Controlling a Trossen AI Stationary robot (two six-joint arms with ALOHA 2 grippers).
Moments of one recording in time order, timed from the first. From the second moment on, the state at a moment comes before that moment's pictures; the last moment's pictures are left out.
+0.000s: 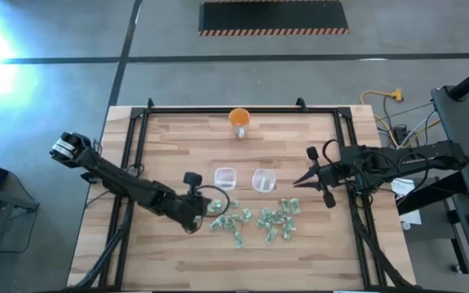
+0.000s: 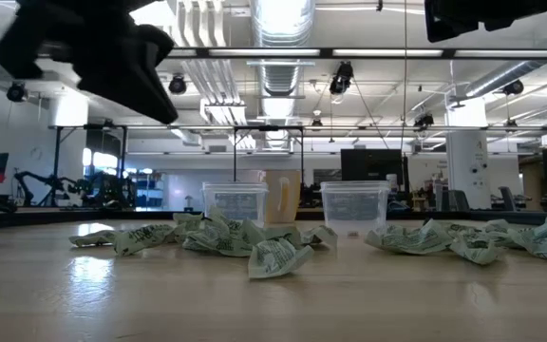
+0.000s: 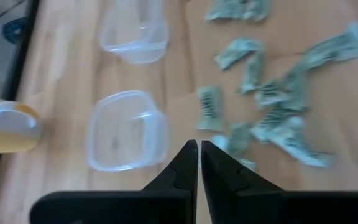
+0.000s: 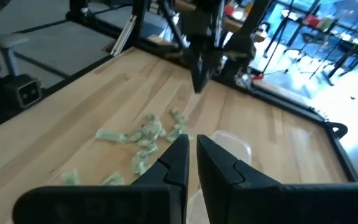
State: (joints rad) left arm -0.47 1.38 0.86 -0.38 -0.55 -0.07; right arm 0.13 0.70 0.56 -0.17 -0.13 -0.29
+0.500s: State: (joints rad) left arm -0.54 1.39 0.86 -0.42 -0.53 -0.18; right arm 0.22 0.76 0.55 -0.28 -0.11 -0.08
